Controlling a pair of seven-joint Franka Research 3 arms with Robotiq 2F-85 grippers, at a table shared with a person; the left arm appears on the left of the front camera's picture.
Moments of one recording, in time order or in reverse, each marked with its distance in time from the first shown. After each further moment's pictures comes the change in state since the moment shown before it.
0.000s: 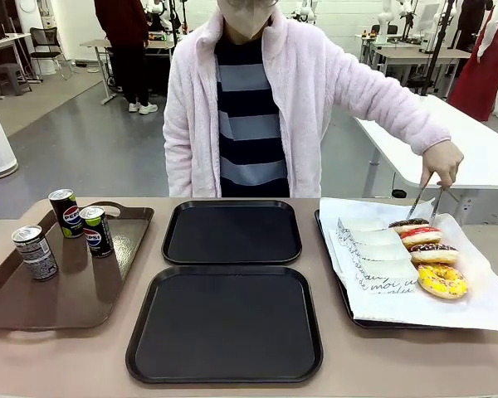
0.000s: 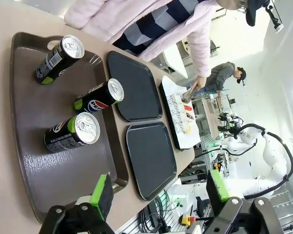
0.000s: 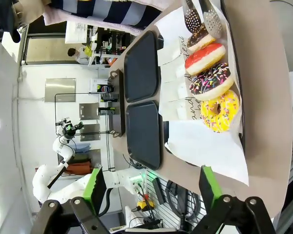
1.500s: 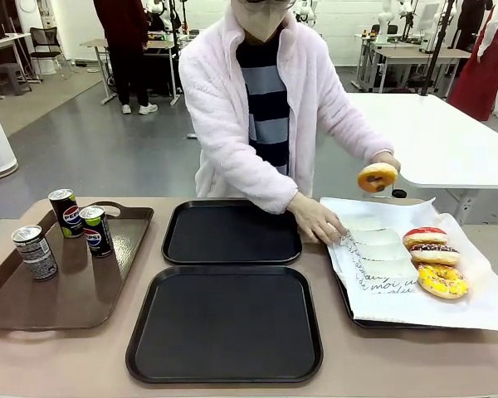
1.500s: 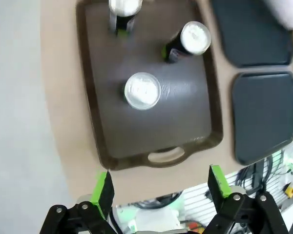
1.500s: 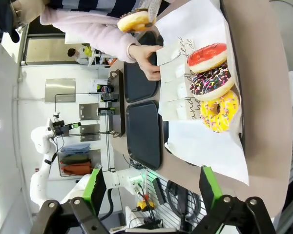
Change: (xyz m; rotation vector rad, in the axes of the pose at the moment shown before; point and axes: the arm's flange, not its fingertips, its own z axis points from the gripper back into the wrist) left arm 0.025 -0.120 -0.118 0.883 0.385 -0.115; right arm -0.001 -0.001 0.000 0.000 -0.001 -0.003
